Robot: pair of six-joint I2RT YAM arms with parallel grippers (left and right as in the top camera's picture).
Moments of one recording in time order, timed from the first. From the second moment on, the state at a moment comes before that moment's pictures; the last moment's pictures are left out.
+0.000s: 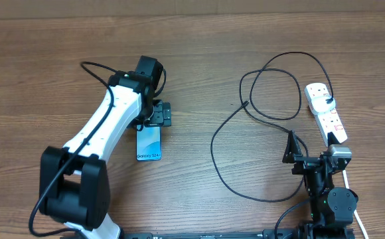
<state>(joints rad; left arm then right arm) -0.30 1.81 1.35 -1.03 -0.08 -0.36 -0.05 0.01 0.02 -0.04 -0.04 0.11</state>
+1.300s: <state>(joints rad) -0.25 1.87 1.23 -0.91 -0.03 -0.33 -0.05 0.01 0.02 -0.03 -0.04 0.11</state>
